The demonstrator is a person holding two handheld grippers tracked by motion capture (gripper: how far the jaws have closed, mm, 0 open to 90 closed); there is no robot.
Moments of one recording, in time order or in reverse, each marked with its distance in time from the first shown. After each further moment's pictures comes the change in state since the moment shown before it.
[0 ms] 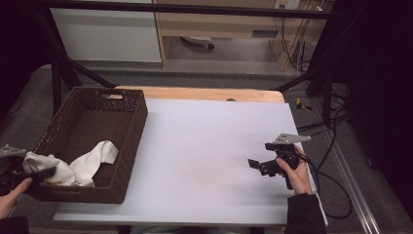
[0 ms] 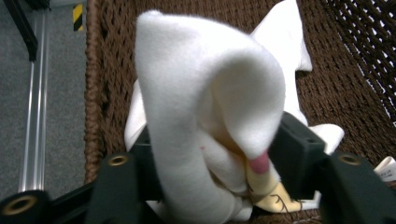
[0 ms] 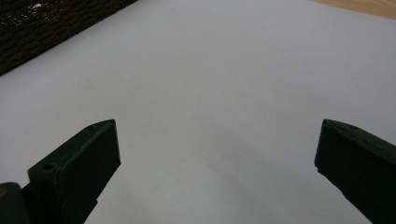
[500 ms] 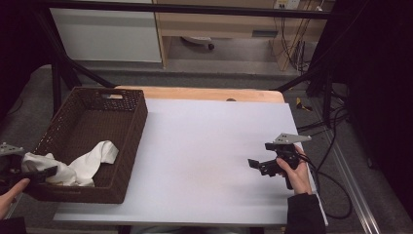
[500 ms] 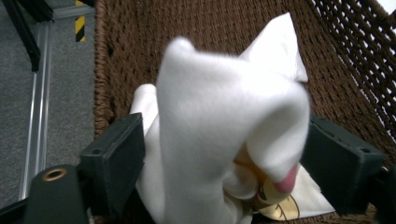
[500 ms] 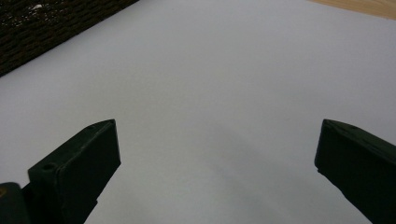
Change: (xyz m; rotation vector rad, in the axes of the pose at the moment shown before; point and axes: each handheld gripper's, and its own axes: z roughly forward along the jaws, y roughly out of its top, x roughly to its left) left arm 0.000 0.004 -0.003 -0.036 -0.010 0.019; right arm 0.000 0.000 0.000 0.000 0.002 0.003
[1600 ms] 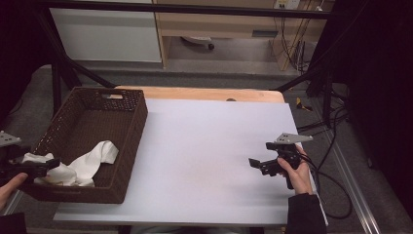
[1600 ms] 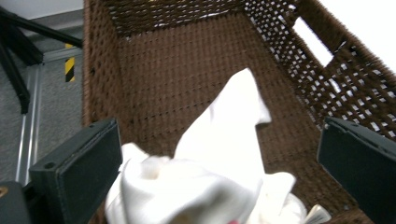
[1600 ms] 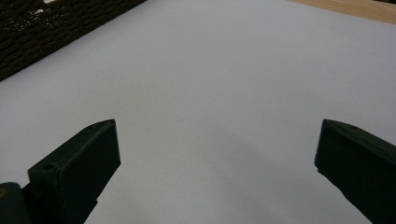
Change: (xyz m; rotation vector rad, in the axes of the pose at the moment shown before) left arm -0.013 0.026 -0.021 -0.123 -0.034 0.049; right arm -0.001 0.000 -0.003 -0.012 -0.003 0.001
